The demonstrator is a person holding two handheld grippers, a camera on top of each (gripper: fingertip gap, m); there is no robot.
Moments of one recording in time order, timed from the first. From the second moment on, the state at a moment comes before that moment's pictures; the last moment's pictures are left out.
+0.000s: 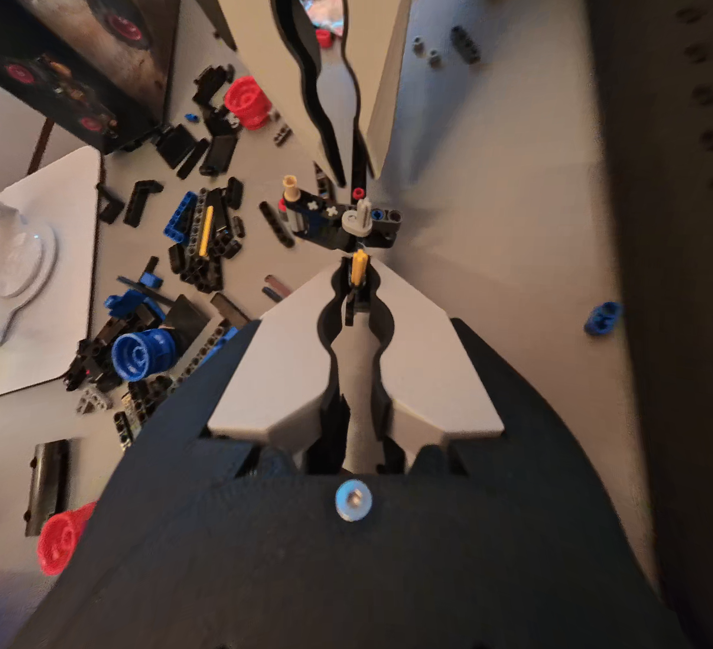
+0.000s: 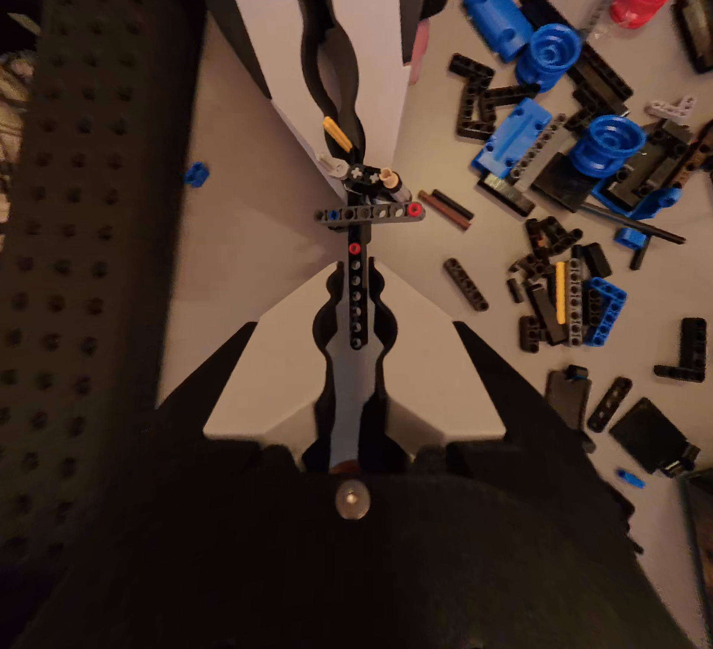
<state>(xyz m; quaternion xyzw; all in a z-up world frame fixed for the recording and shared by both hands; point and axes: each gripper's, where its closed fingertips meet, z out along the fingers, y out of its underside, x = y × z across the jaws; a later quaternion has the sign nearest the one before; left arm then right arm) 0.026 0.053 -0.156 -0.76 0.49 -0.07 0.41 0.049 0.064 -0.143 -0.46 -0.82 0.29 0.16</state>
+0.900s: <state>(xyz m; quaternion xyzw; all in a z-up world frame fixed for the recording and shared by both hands) -0.119 0.161 0.017 -0.77 0.36 0.16 0.49 -0.120 0.391 0.061 -0.52 -0.70 0.13 0.48</state>
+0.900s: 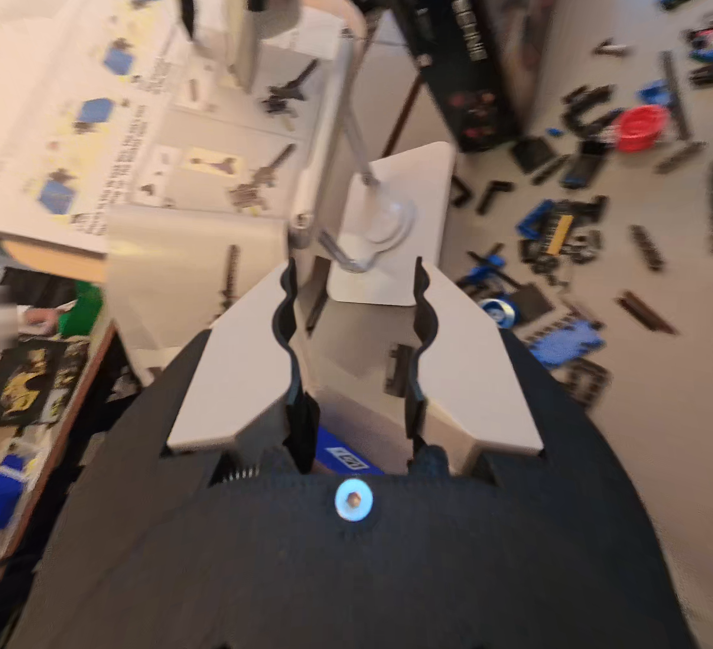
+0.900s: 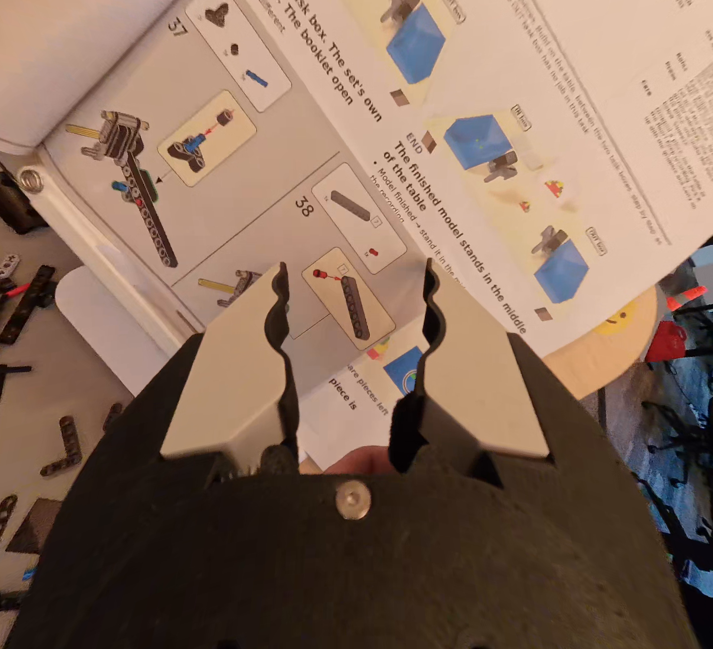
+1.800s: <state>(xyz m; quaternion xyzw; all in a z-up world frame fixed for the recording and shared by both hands) -0.180 0.225 -0.006 -0.77 0.34 0.20 0.50 -0.120 0.404 0.059 -0.49 -0.70 0.15 0.50</state>
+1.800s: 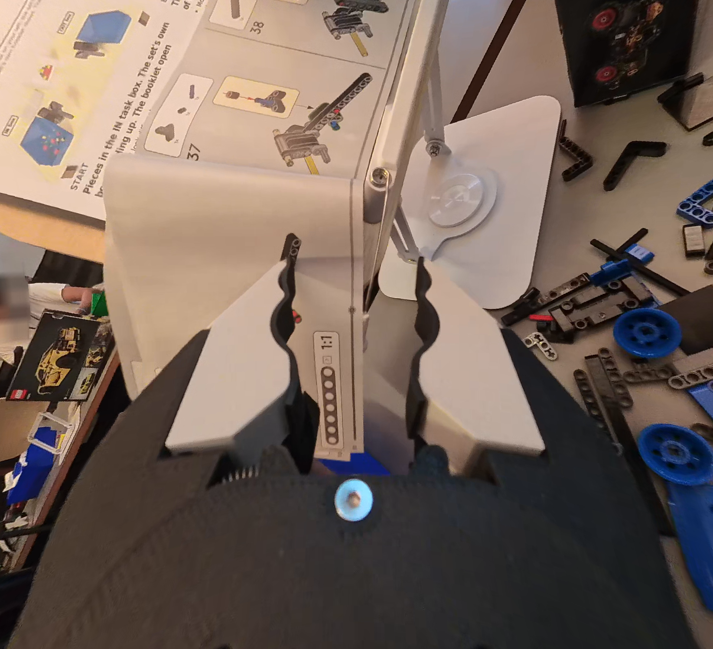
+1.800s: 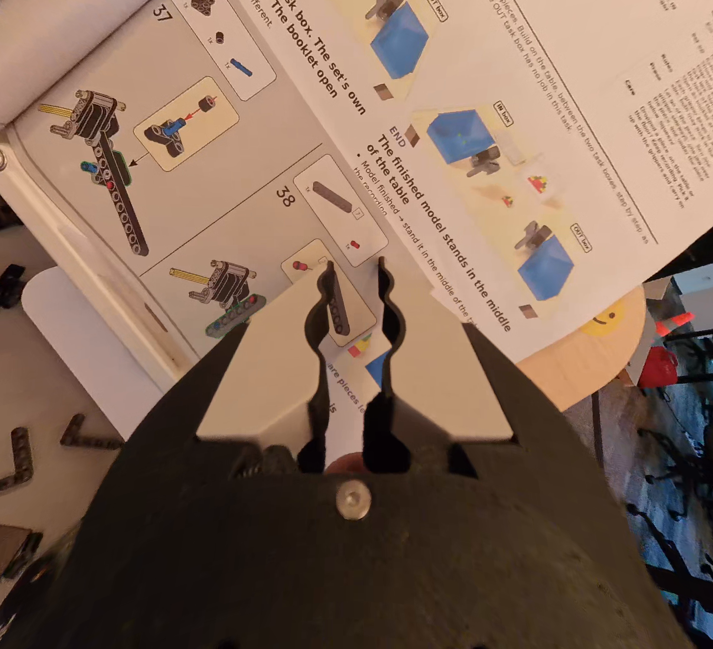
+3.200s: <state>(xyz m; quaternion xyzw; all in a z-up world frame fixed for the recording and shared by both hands) -0.180 0.223 -0.009 -0.76 0.36 0.21 0.49 -0.114 0.413 0.070 -0.49 -0.66 0.14 0.55</state>
